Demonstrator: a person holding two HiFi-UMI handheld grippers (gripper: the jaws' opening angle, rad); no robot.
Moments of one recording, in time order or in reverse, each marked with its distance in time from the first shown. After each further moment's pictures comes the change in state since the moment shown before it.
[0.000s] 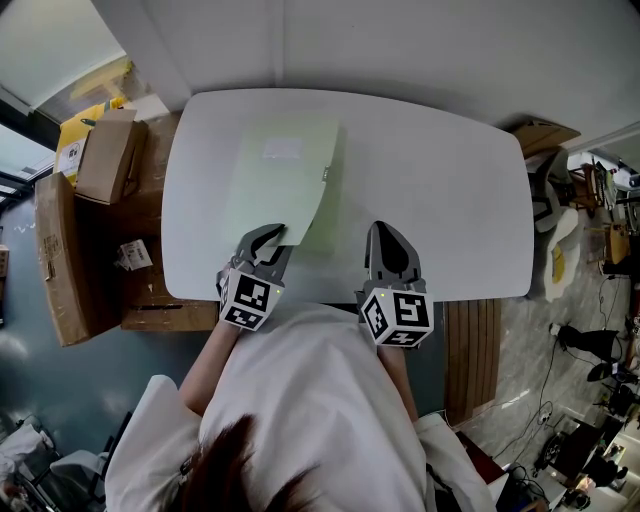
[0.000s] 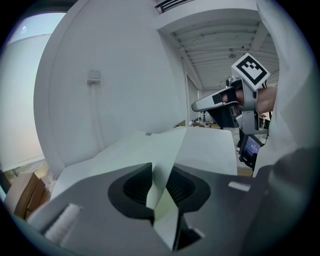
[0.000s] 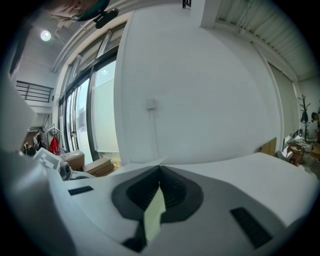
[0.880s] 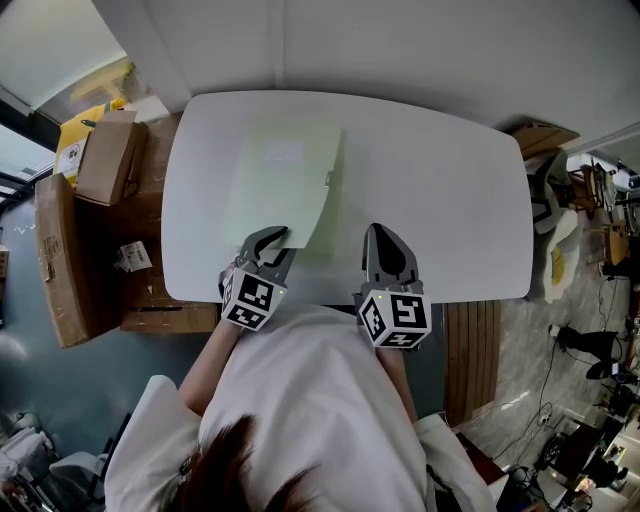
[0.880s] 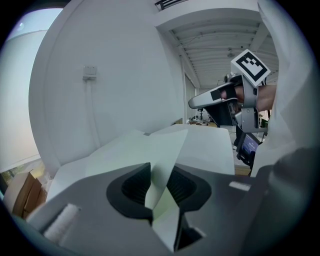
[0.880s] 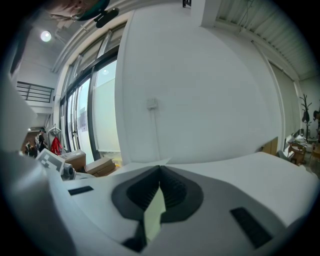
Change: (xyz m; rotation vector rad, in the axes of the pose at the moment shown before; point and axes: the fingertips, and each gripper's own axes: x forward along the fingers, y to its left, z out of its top) left arm 0.007 -0.007 -0.006 0.007 0.025 -0.039; right arm 0.002 0.006 -0.002 -0.002 0.006 0.013
